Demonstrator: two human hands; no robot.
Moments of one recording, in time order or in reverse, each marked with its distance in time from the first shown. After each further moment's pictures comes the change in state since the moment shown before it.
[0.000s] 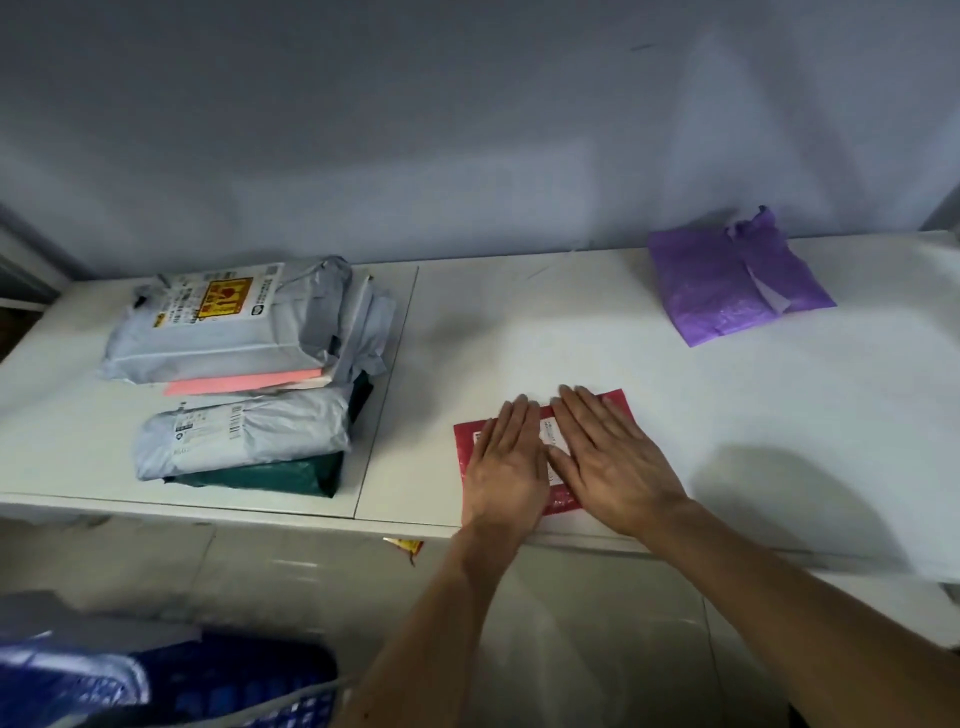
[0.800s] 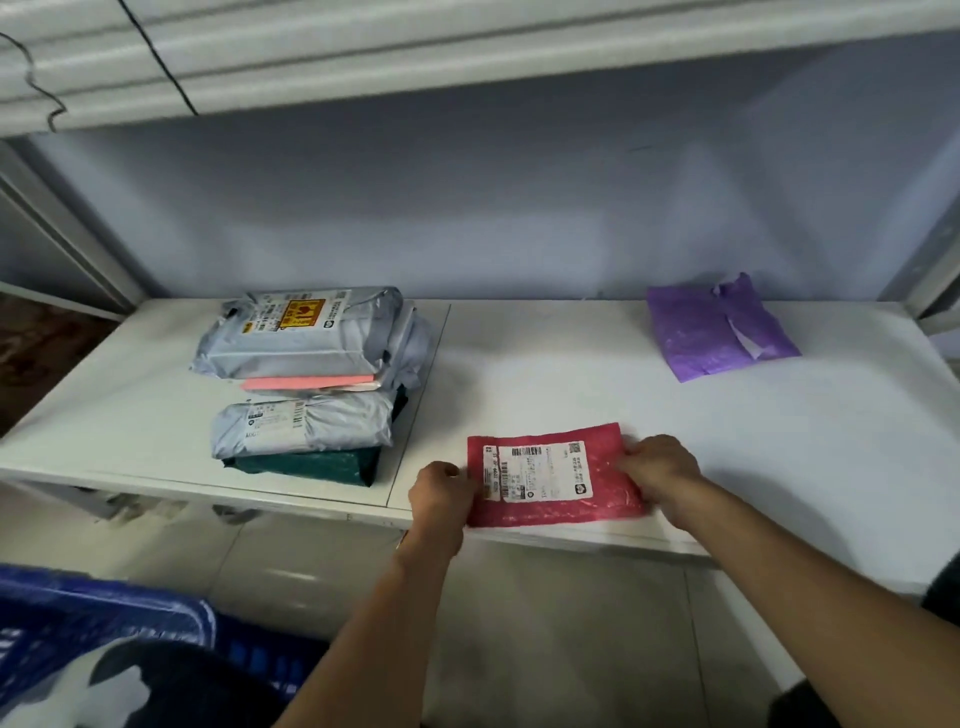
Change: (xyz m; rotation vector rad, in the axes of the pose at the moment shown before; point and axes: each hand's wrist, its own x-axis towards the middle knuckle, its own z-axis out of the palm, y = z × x) left_hand -0.040 -0.034 -0.061 -0.791 0.082 -0.876; right_hand -0.016 0.007 -0.067 0.942 -0.148 0.853
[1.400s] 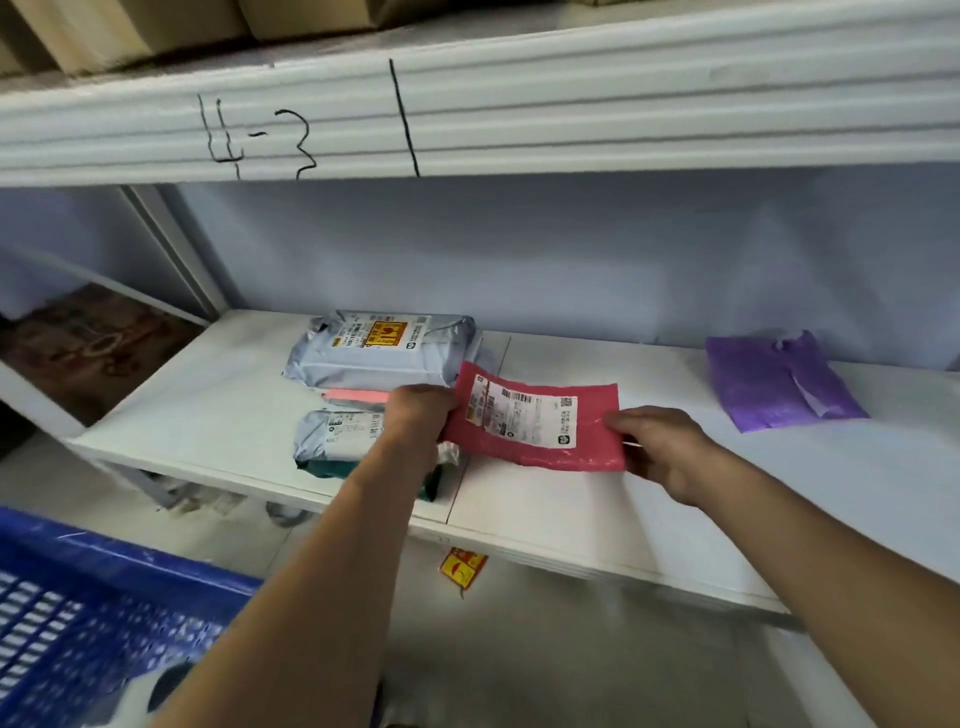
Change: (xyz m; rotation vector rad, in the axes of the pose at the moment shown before) left_hand 0.003 0.090 -0.126 -0.521 -0.020 0.091; right_hand -0.037 -0.100 0.012 0.515 -0.226 -0.080
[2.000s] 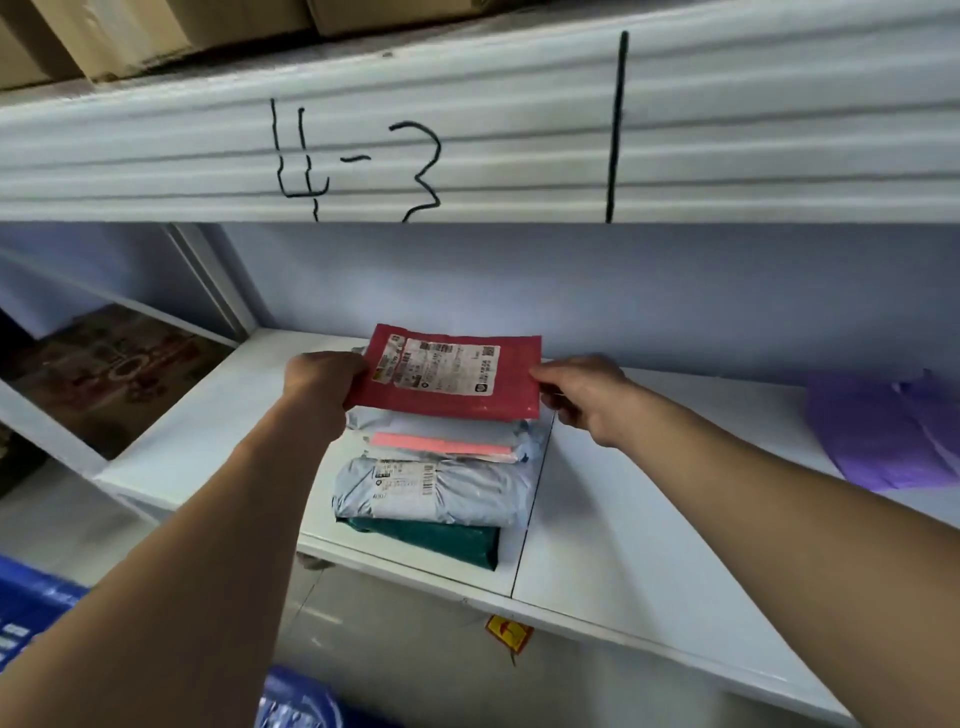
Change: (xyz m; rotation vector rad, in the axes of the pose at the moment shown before) left_hand 0.122 0.086 -0.121 0.060 0.269 0.077; right_hand 0.053 -0.087 0.167 -0.119 -0.119 -0.114
